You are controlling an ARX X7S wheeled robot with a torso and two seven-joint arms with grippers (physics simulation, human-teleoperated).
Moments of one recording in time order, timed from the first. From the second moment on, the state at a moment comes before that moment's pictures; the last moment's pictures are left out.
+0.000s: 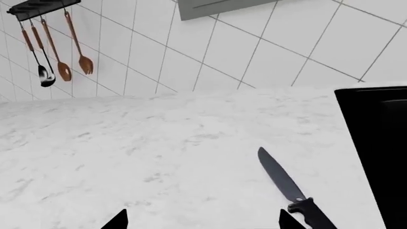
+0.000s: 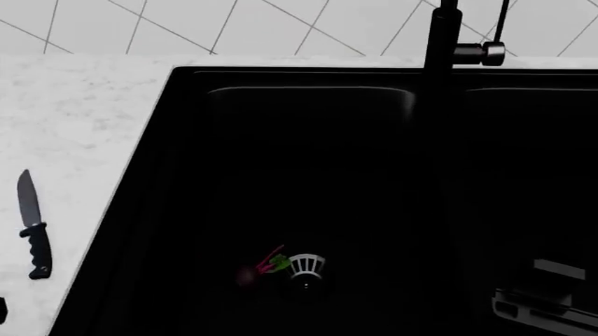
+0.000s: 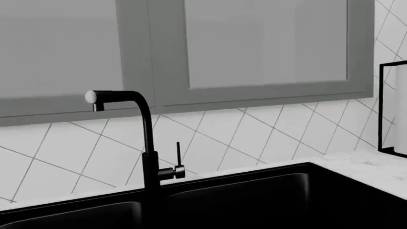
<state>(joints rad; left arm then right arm) -0.18 -0.49 -0.09 0.75 -0.56 -0.99 -0.66 0.08 1.32 -0.33 -0.81 1.01 -0.15 1.14</state>
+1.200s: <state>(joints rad) -0.96 -0.35 -0.02 -0.04 -1.68 -1.41 -1.50 0.05 1.25 -0.35 -0.73 1.00 -0.18 1.04</state>
